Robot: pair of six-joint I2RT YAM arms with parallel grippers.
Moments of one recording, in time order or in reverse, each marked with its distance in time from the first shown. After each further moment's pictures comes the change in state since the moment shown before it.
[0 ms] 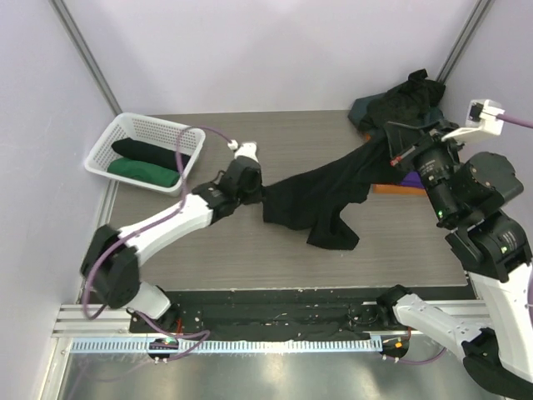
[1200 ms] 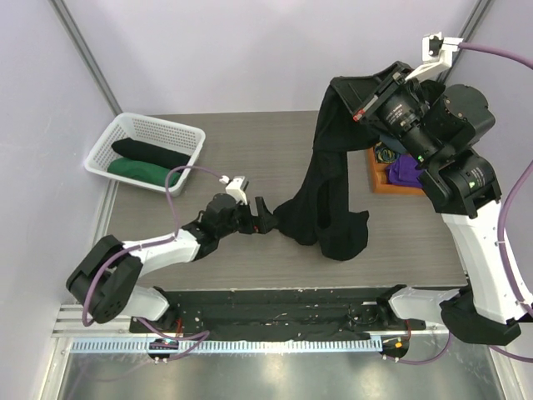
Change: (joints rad) left arm 0.037 -0.199 -0.534 0.597 0.297 -0.068; right arm 0.000 0.335 0.333 0.095 -0.354 0.113
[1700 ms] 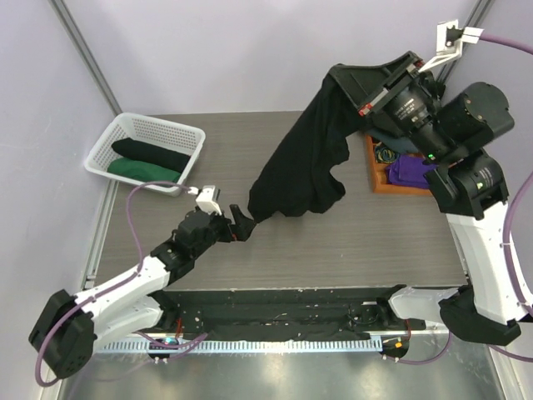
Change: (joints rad) left arm 0.013 -0.454 -0.183 -0.190 -0.192 0.040; right arm 0.000 0.022 0.058 0.084 -0.117 0.077
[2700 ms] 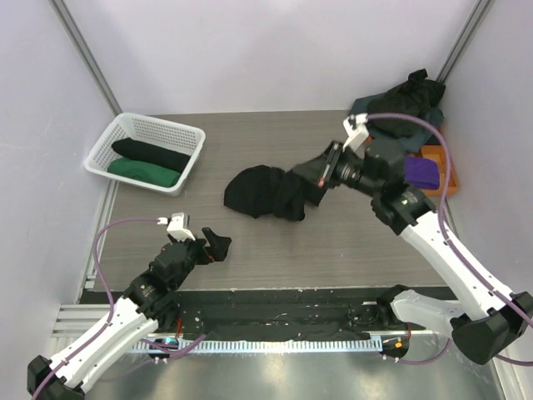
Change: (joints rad) left arm 0.000 -0.577 -0.222 -0.356 -0.189 -0.070; right arm -0.002 -0.177 -0.867 0.103 -0.169 0.070
